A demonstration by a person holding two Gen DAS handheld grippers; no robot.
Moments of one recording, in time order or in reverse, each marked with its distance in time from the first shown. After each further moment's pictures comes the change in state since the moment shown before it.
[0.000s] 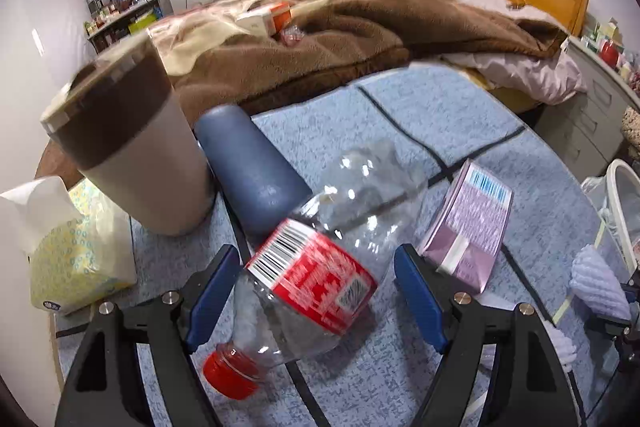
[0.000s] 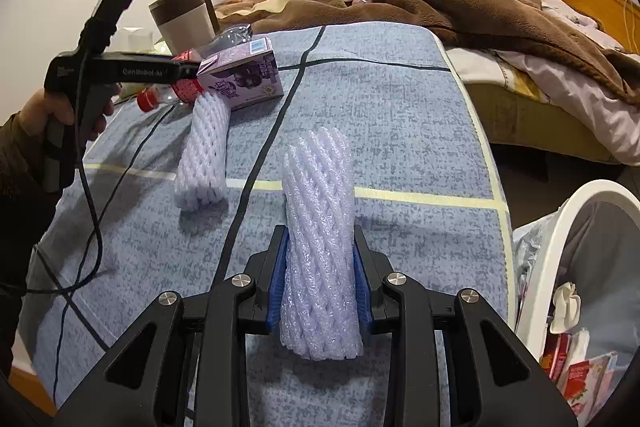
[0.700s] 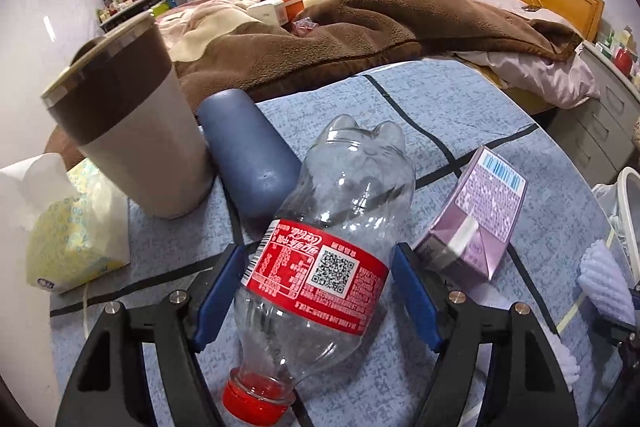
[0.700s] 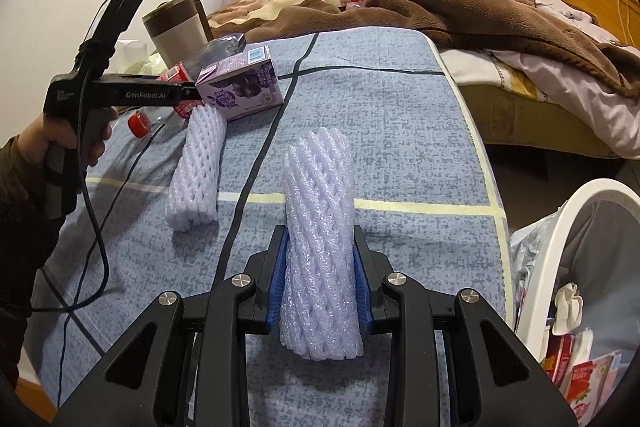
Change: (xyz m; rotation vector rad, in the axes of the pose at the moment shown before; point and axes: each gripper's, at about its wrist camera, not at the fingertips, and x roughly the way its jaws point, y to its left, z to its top) left arm 0.004 -0.008 -0.005 -0.047 0.001 0.048; right arm 0.000 -0.006 0.003 0.028 -0.022 0.003
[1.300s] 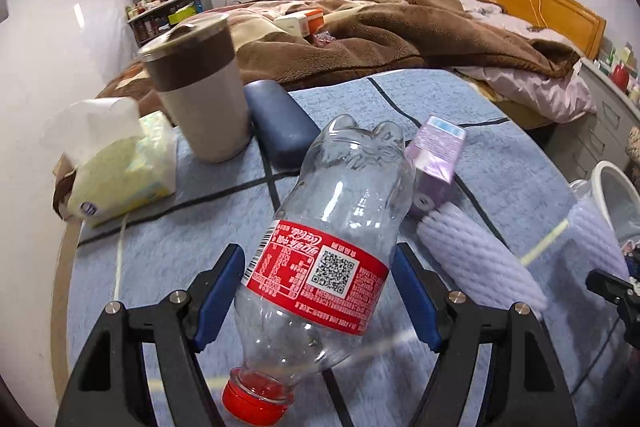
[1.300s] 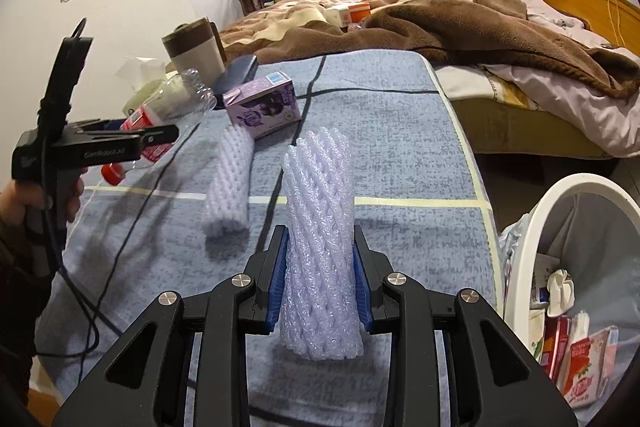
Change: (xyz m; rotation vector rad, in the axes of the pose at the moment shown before) left arm -0.067 0.001 -0.048 -0.083 -0.058 0.028; right arm -0.032 0.013 -0.009 0.015 -0.071 0.007
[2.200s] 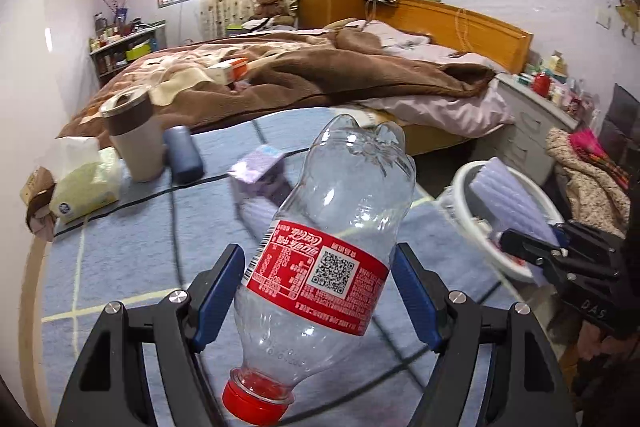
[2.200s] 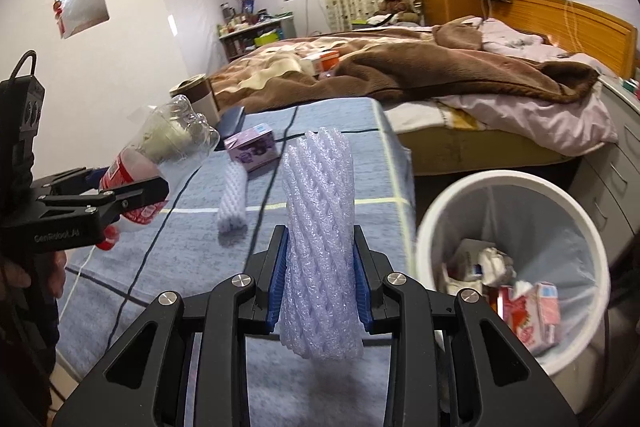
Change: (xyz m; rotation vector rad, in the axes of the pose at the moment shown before) left arm -0.108 -0.101 -0.035 0.053 -0.142 -0.200; right arm -0.087 -0.021 -0.024 0.057 -0.155 -0.071
